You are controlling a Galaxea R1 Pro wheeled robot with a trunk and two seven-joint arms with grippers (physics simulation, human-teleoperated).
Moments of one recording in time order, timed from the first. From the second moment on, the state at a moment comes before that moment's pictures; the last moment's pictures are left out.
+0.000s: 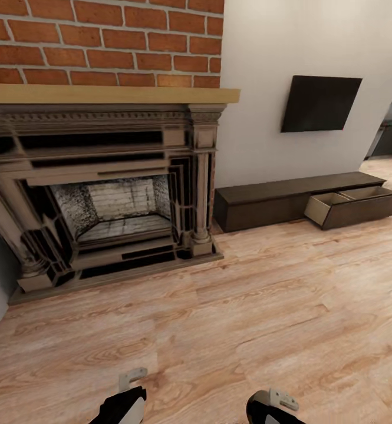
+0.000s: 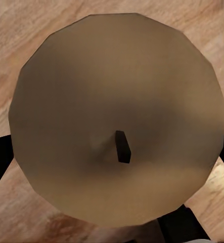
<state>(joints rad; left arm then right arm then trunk) -0.42 -0.06 -0.41 -0.49 0.65 0.21 0.63 -0.54 0.04 0.99 -0.08 -1.34 -0.01 -0.20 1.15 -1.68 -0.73</state>
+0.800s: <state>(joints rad) -0.42 -0.06 -0.41 -0.49 0.65 0.21 0.63 -0.54 0.04 0.99 -0.08 -1.34 -0.01 -0.20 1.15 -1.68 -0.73</state>
